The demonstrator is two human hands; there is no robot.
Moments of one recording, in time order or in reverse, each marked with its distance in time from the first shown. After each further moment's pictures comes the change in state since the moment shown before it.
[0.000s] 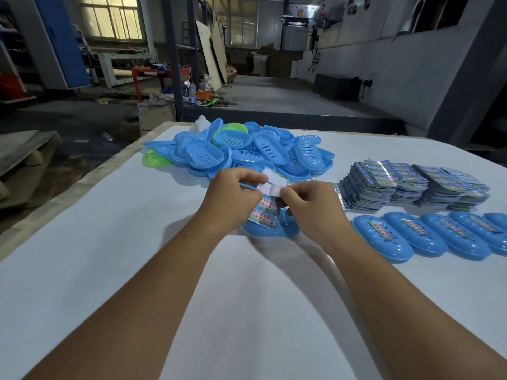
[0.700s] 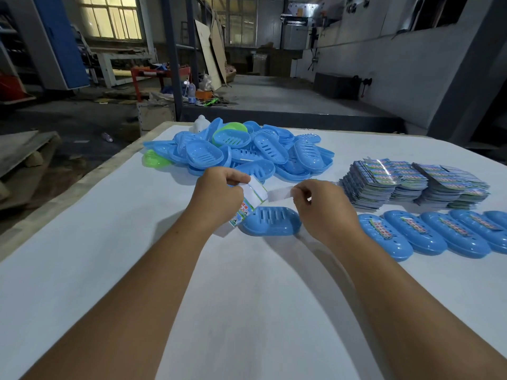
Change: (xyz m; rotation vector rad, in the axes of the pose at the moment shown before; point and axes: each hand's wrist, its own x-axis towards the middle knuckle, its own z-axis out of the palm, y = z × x) left_hand 0.008 -0.008 -0.013 0.098 0.060 -0.132; right_hand 0.004 0.010 -0.012 -0.468 0.040 -0.048
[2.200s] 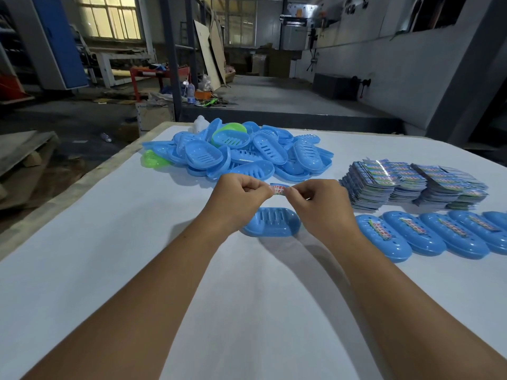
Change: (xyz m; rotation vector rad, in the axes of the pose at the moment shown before) left_hand -0.012 0.010 0.020 -0.164 -0.117 0.040; right_hand 0.000 -0.003 0.002 0.232 0.098 0.034
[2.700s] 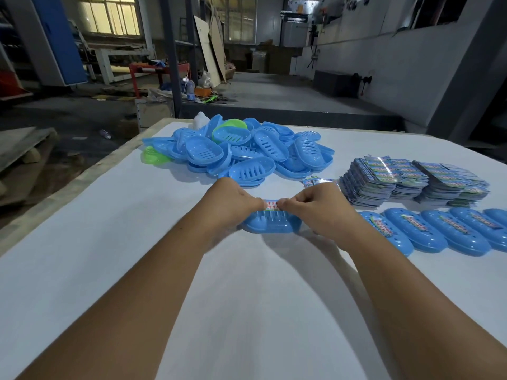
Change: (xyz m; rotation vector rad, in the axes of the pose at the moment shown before) left_hand -0.003 -0.004 -0.012 0.076 -0.132 -0.249; right_hand 0.000 0.008 -0.005 0.135 -0.314 0.132
